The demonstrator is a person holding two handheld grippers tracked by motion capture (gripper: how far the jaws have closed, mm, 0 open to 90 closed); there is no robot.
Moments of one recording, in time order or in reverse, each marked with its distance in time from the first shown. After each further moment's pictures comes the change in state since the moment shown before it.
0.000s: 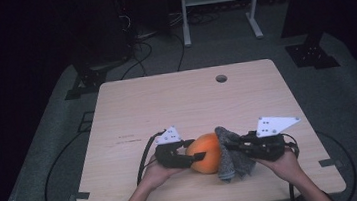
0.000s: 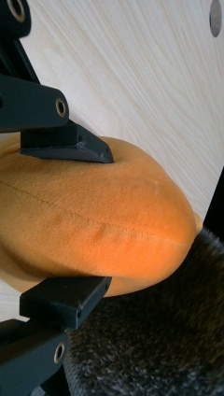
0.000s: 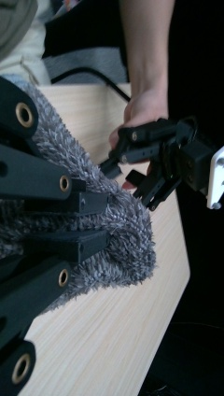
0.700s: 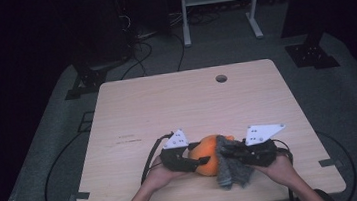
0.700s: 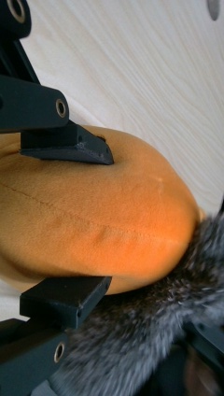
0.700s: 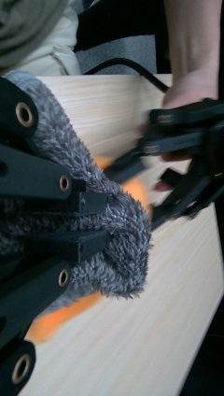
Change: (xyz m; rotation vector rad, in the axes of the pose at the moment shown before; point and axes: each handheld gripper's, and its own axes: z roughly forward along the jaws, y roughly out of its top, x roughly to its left) left arm -0.017 0.003 0.012 0.062 0.031 0.106; right arm 0.005 -0.019 0.023 0.111 0.003 -0.032
